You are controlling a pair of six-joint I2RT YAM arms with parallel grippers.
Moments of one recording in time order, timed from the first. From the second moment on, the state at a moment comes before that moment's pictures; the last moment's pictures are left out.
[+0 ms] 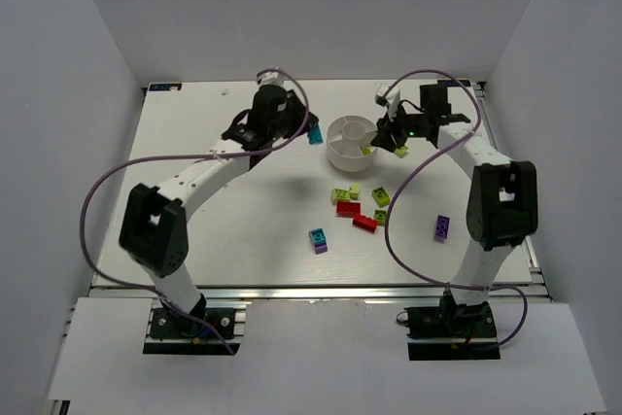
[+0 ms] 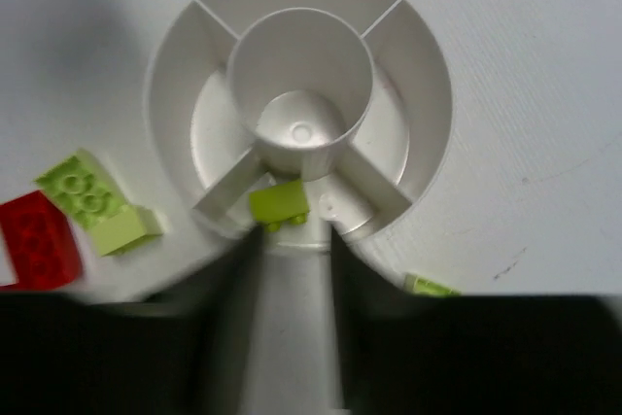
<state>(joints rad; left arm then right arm) -0.53 1.67 1.34 -0.10 -0.04 -0.80 0.16 1.87 1.41 -0.33 -0.76 -0.67</state>
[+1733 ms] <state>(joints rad) -0.58 2.23 1.78 0.14 -0.02 -0.26 0.08 1.36 1.01 -0.16 -0.94 -0.52</state>
